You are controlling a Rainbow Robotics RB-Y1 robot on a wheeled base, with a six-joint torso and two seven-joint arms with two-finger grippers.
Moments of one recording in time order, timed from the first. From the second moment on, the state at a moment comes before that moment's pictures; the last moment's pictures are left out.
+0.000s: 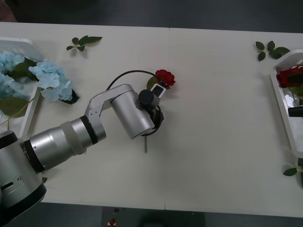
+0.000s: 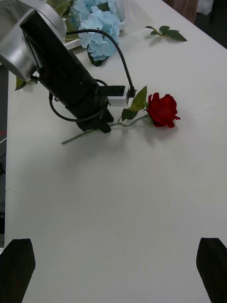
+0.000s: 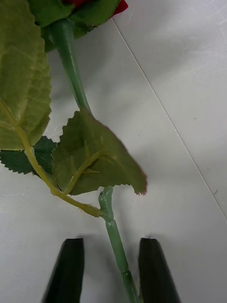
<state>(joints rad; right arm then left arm) -0.34 -0.71 -0.57 -1.61 -1.59 1.87 2.68 -0.83 0.33 -0.94 -1.27 0.39 1.00 -1.09</state>
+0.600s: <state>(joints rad) -0.34 -0.71 -0.57 -1.61 -1.59 1.87 2.68 -0.83 0.33 -0.94 -1.28 0.37 1.00 -1.09</state>
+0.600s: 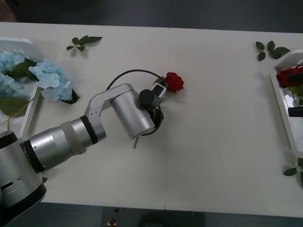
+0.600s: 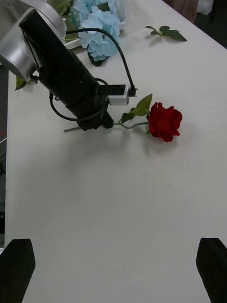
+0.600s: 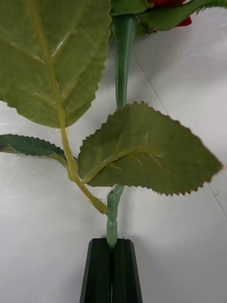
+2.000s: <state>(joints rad) -0.34 -0.71 -0.53 -1.61 -1.70 1.87 2.42 -1.05 0.33 -0.66 -1.77 0.26 0.80 -0.09</state>
